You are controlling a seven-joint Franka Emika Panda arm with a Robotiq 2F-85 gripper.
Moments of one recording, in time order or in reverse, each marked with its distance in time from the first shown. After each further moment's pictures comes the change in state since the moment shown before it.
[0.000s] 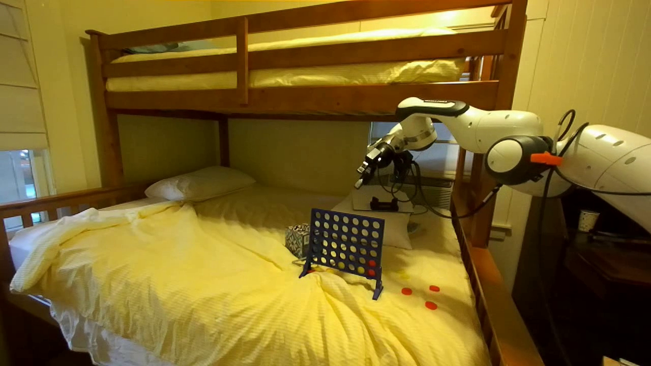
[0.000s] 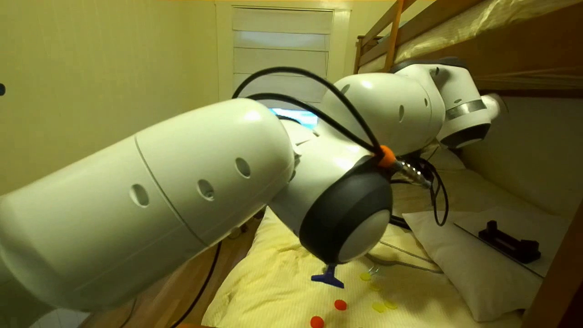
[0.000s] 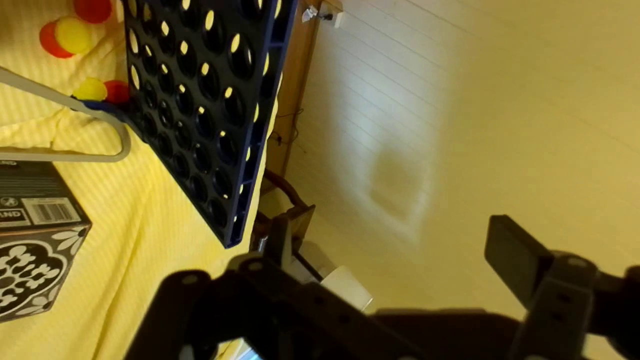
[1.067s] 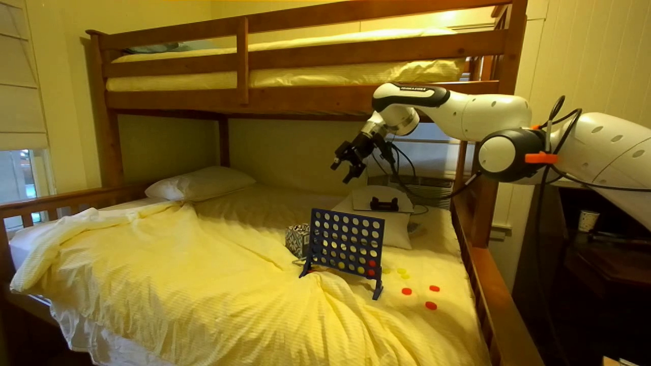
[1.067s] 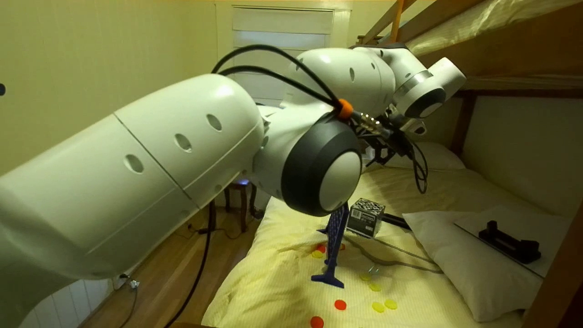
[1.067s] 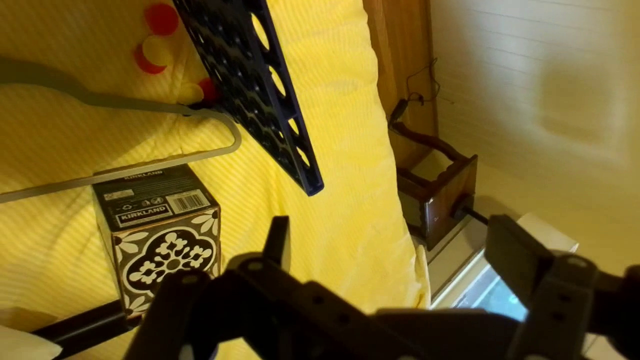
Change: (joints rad) arm 0.193 -0.084 -0.210 -0.012 -0.068 0.256 0.481
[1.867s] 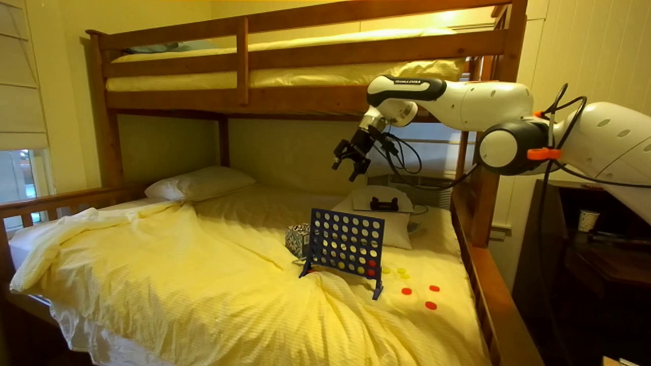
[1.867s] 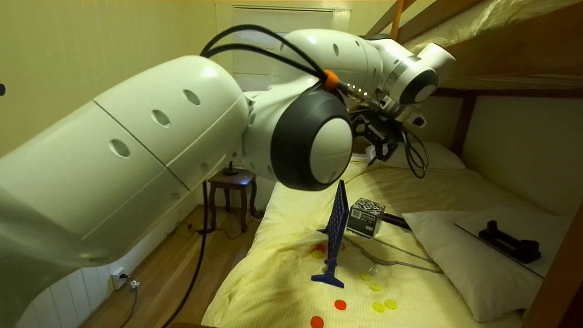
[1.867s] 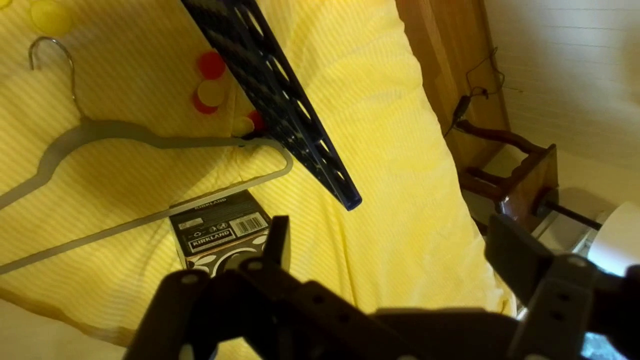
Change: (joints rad) arm 0.067 -0.071 -0.120 -0.058 -0.051 -0.010 0.172
